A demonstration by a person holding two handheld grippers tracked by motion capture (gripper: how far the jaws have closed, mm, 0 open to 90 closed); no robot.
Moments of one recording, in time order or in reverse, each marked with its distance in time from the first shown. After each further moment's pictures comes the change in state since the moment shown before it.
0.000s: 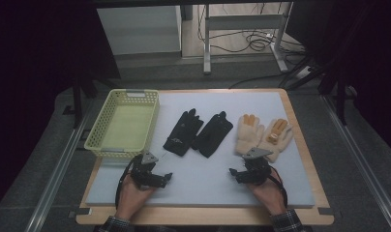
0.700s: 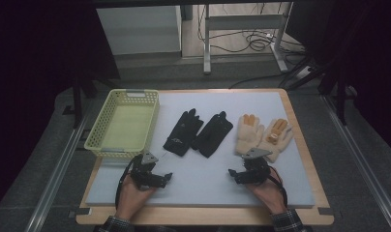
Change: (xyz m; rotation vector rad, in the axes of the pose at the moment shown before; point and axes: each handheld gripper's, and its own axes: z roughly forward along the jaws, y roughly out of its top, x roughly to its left) left arm 0.000 0.000 0.000 -0.002 0.000 0.000; right arm 0.003 0.001 0.001 0.004 -0.001 0.018
